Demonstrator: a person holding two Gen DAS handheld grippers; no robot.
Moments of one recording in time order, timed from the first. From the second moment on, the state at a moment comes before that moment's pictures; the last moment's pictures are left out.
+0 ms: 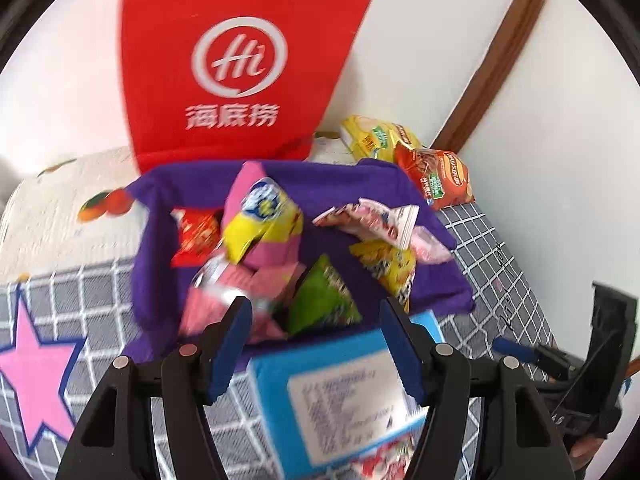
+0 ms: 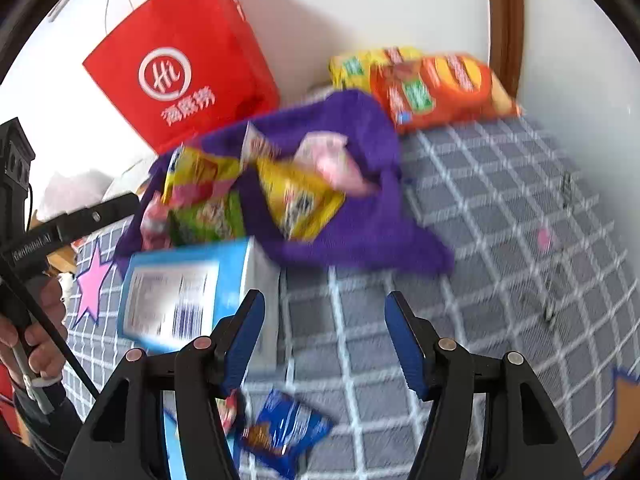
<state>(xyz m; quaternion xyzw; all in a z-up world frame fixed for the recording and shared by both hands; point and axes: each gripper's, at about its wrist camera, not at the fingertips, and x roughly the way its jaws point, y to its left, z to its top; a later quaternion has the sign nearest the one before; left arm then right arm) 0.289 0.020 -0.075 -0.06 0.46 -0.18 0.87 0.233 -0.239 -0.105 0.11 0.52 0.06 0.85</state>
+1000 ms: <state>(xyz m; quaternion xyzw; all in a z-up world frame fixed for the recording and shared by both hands) 0.192 0.092 -0.096 -0.10 0.47 -0.15 0.86 0.171 -0.153 -0.157 0.01 0.57 -0.01 0.82</state>
